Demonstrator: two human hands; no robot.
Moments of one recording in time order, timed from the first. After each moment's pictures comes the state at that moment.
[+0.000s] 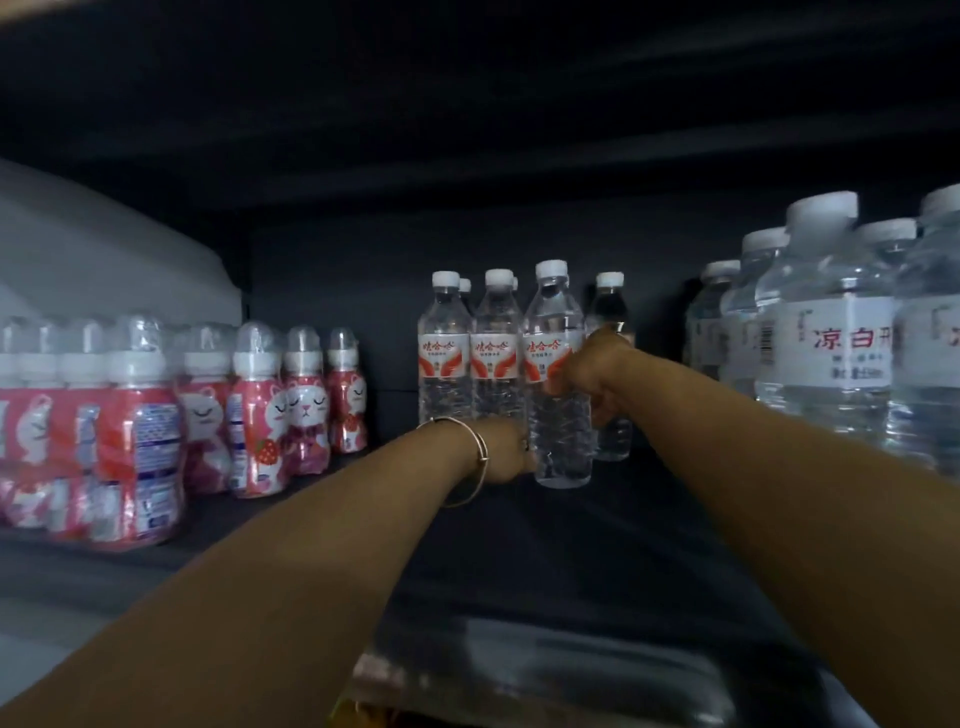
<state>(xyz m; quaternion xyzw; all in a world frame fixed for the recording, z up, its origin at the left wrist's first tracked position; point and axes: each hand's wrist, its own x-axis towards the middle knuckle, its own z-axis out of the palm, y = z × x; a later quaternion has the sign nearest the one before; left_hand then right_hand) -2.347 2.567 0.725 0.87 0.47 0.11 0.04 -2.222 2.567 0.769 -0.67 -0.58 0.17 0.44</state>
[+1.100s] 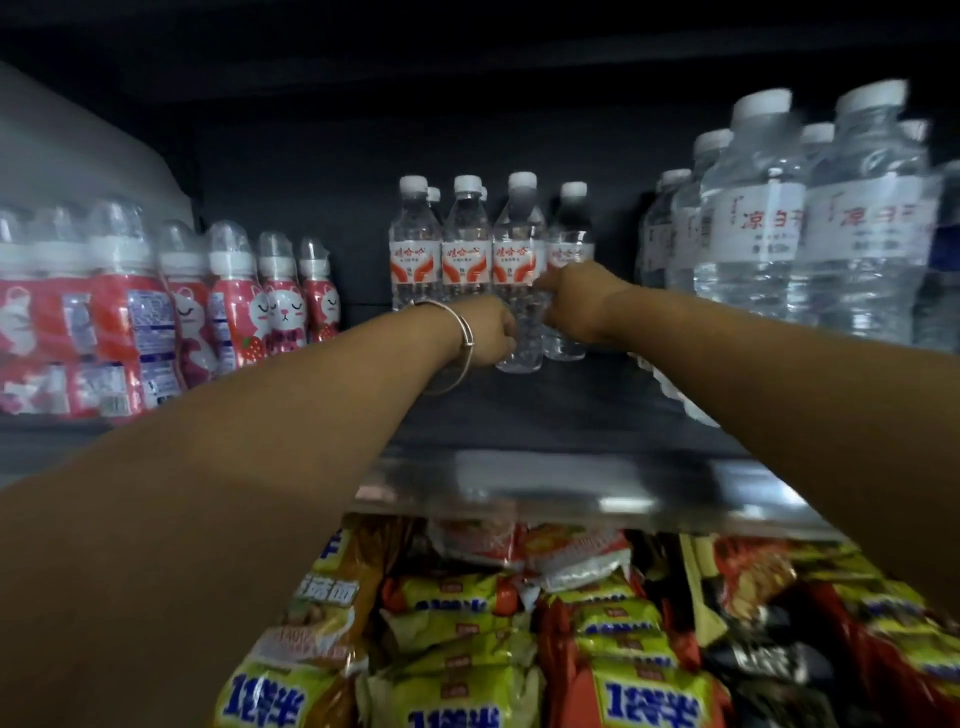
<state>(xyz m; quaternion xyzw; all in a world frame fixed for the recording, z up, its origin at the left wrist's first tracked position) -2.356 2.524 0.726 0.88 0.45 0.17 -0.02 -2.231 2.508 0.736 -0.69 -0.66 -0.11 0.26</state>
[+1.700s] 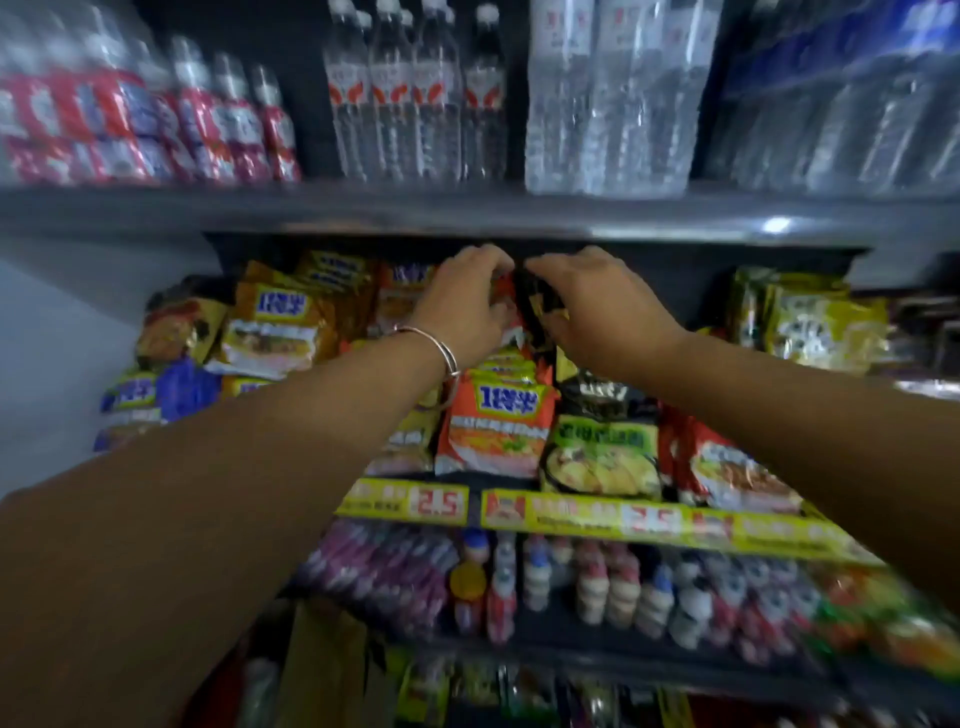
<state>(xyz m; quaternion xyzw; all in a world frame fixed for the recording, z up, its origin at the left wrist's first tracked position) -2.304 2.298 0.561 0.83 0.40 0.38 0.03 -2.167 2.242 0.570 -0.59 -0.75 -0.20 0.22</state>
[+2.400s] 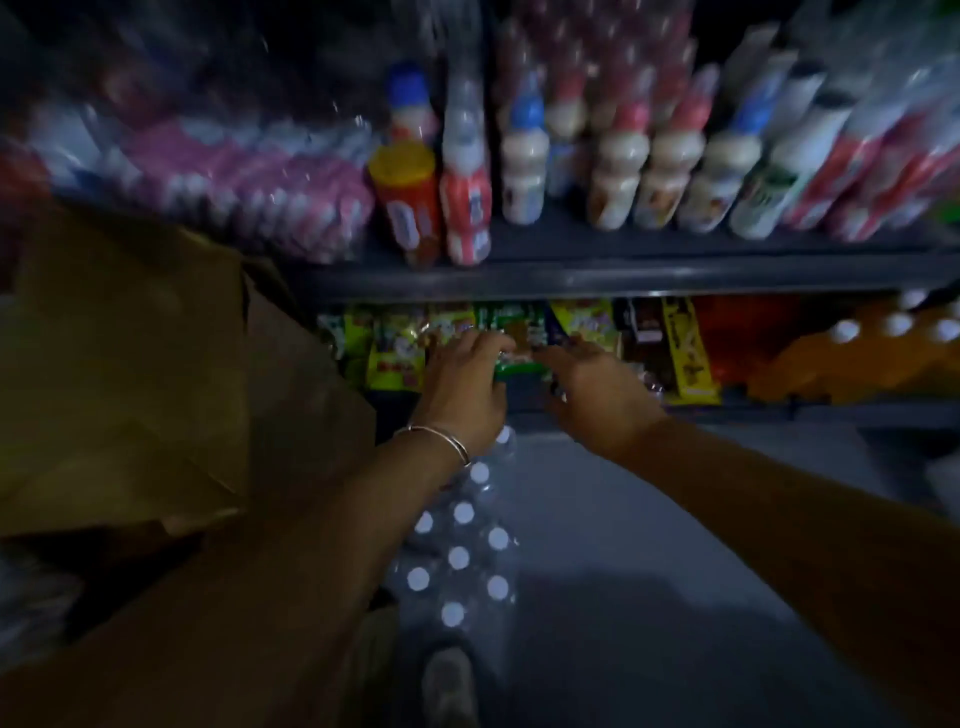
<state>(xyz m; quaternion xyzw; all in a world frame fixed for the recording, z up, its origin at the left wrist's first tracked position) -2.297 2.233 -0.036 0.83 0.46 0.17 0.25 -2.153 2.183 -0.025 -0.70 -0.69 0.15 0.08</state>
